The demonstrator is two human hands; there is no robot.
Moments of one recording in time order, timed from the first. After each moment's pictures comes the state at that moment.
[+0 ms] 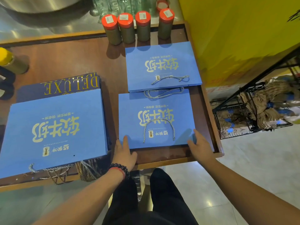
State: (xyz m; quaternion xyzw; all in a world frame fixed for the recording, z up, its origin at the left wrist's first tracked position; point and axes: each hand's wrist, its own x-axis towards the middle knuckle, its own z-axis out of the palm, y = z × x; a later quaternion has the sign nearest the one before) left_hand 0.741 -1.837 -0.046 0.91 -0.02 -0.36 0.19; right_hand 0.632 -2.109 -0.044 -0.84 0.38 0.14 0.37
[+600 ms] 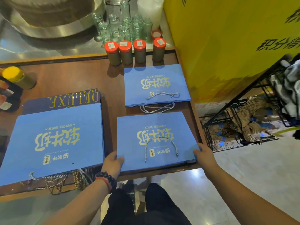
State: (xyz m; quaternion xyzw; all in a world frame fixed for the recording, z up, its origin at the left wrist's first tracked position) left_hand 0.745 -1.826 0.002 0.79 0.17 -0.36 0.46; right_hand 0.621 -2.133 0.005 -0.69 0.50 0.08 0.52
